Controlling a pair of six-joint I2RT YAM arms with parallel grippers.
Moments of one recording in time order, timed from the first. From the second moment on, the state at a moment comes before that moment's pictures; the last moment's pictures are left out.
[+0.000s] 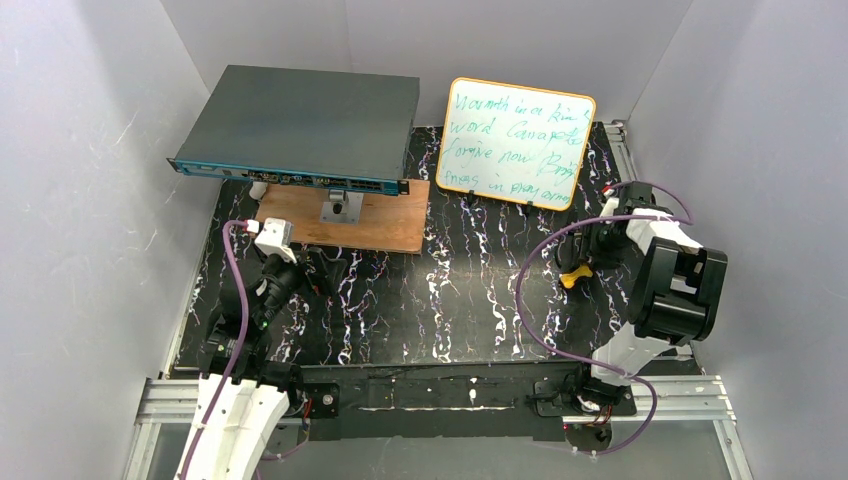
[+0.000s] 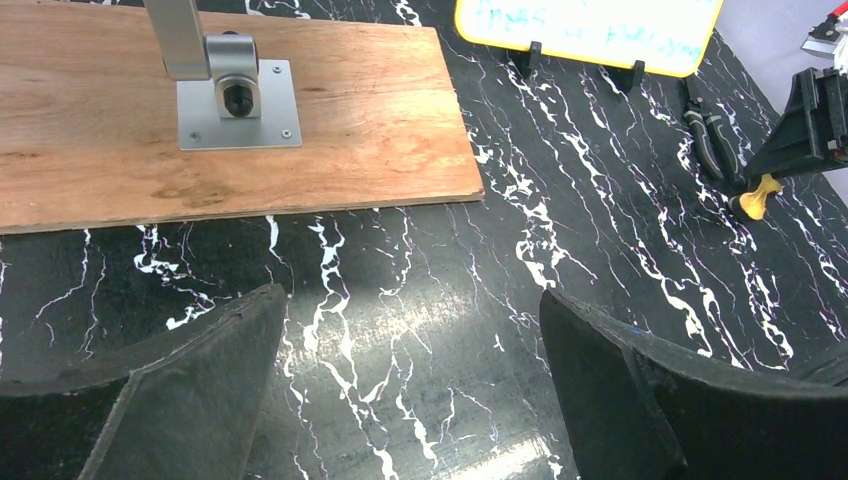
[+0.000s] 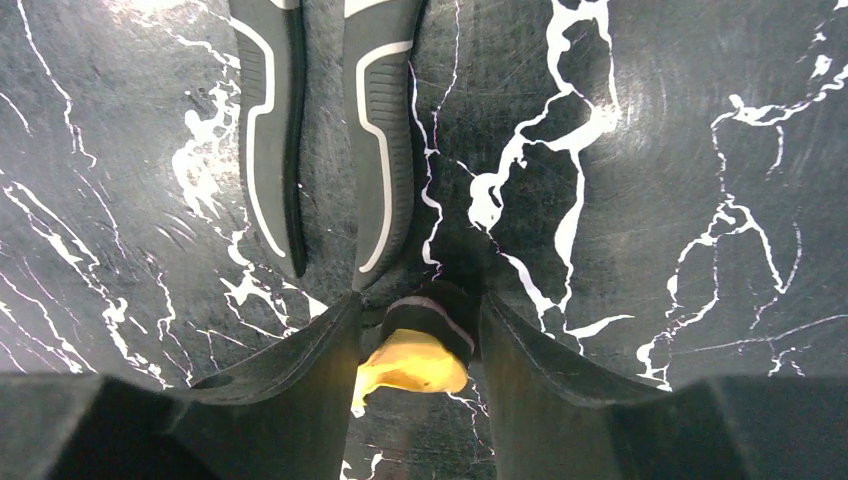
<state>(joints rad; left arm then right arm) -0.17 0.43 0.61 -0.46 0.25 -0.21 -0.24 1.65 1.02 -0.64 -0.22 -0.04</state>
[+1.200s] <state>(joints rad) -0.17 0.43 0.59 -0.41 0.38 -0.21 -0.20 1.68 1.02 -0.75 -0.31 -0.13</state>
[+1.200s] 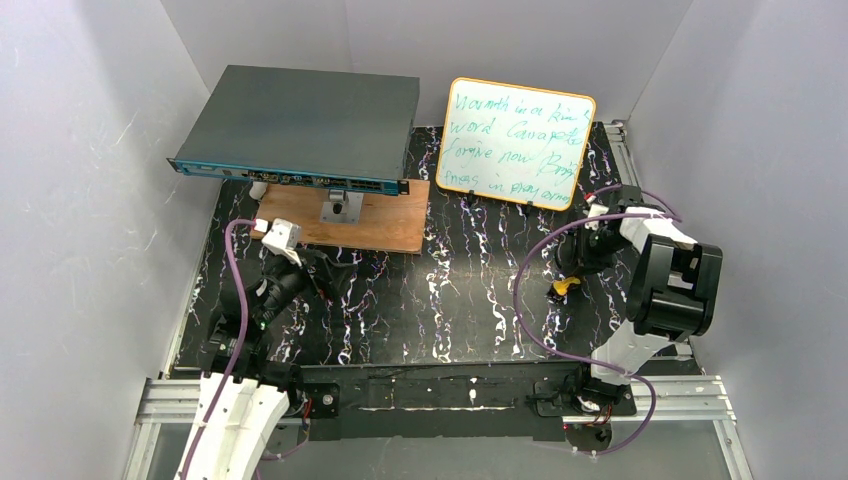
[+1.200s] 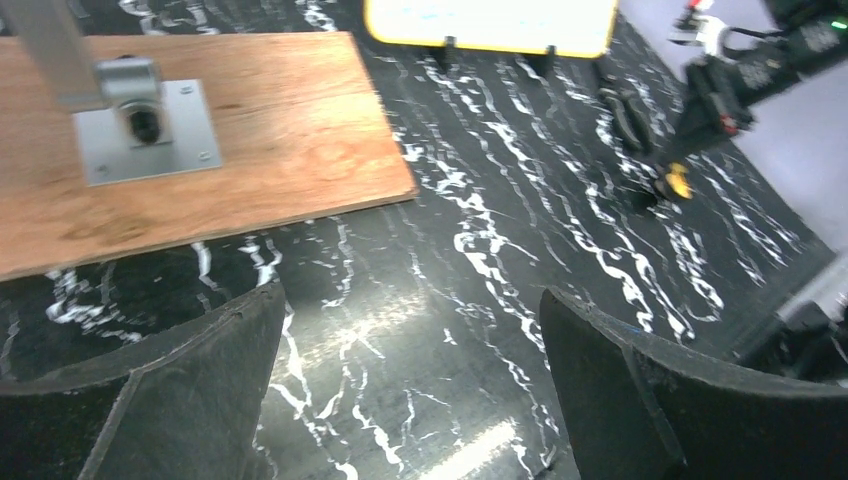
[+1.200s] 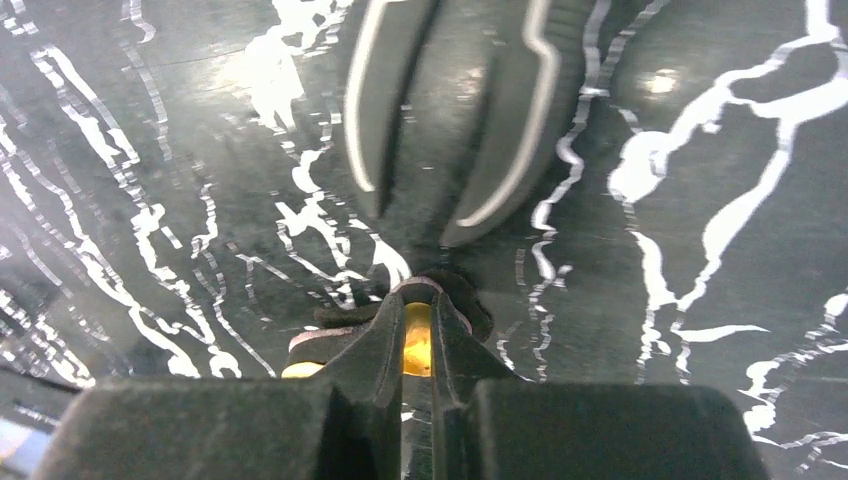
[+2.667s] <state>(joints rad) -1.26 1.77 1.17 -0.36 -0.48 -0.53 -0.08 1.13 1.01 -0.80 -0.80 -0.31</state>
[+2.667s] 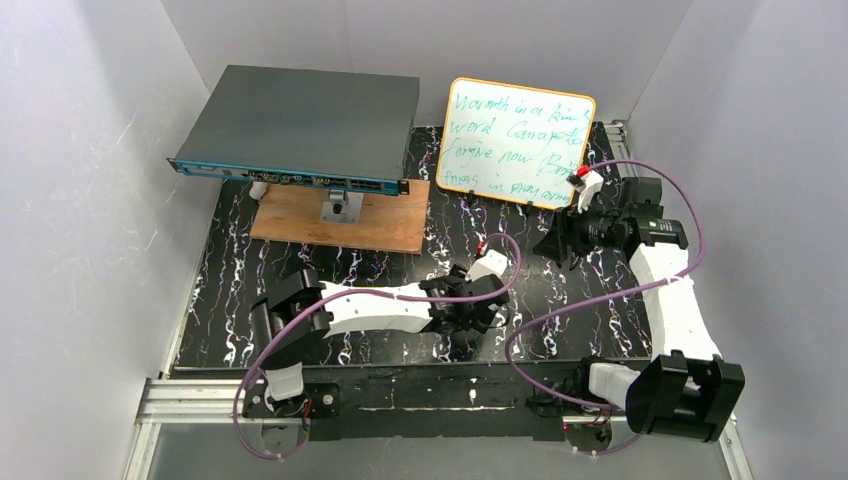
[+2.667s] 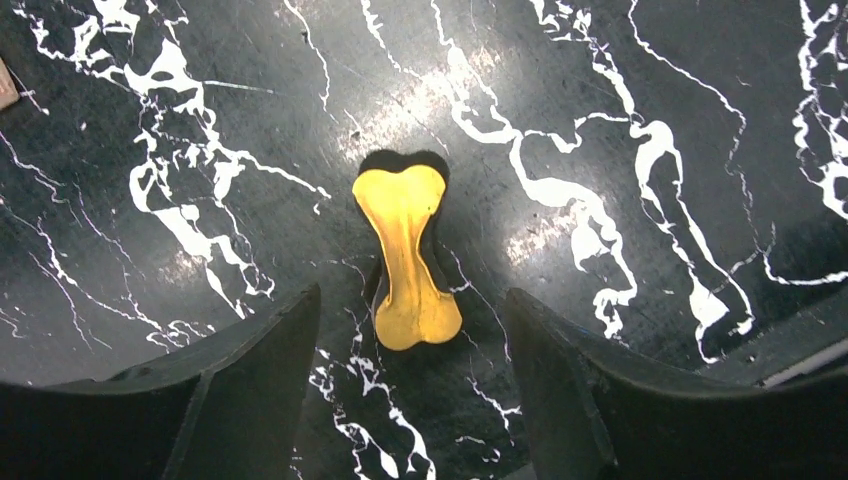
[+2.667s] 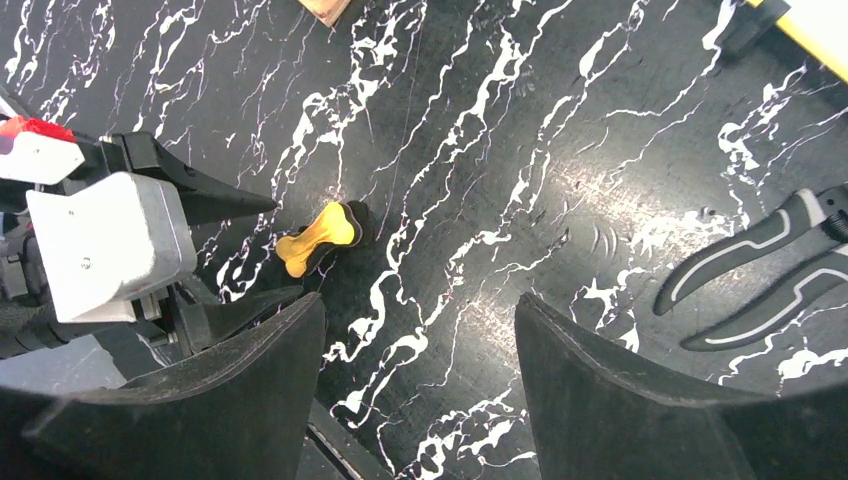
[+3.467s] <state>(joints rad) -1.21 1.96 1.33 -0.49 -0.47 -0.51 -0.08 1.18 1.00 -0.80 -0.81 -0.31</state>
